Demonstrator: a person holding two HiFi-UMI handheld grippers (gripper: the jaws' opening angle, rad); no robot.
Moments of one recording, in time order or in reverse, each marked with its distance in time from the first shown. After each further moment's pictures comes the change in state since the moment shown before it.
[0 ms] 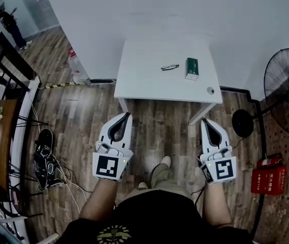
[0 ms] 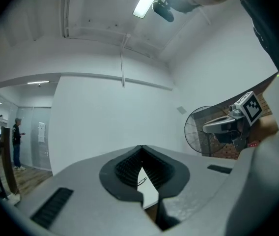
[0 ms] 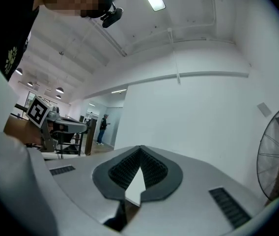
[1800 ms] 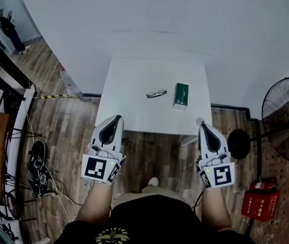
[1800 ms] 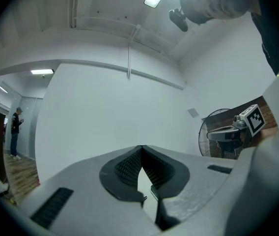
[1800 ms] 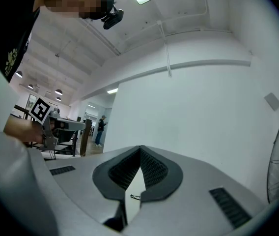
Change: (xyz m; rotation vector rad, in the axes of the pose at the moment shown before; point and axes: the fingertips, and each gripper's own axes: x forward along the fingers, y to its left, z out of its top) left arm 0.233 0.008 -0.003 -0.083 0.004 0.040; right arm 0.134 -0.206 -0.030 0.014 -0.013 0.027
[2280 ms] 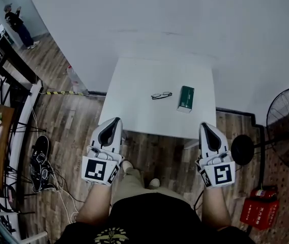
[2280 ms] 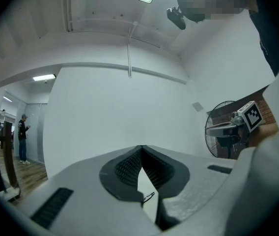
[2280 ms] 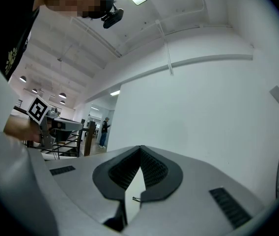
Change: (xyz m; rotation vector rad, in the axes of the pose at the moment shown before) left arm -0.003 0.004 -0.008 0.050 0.035 0.072; right arm 0.019 -0.011 -0.010 0.017 -0.017 0.057
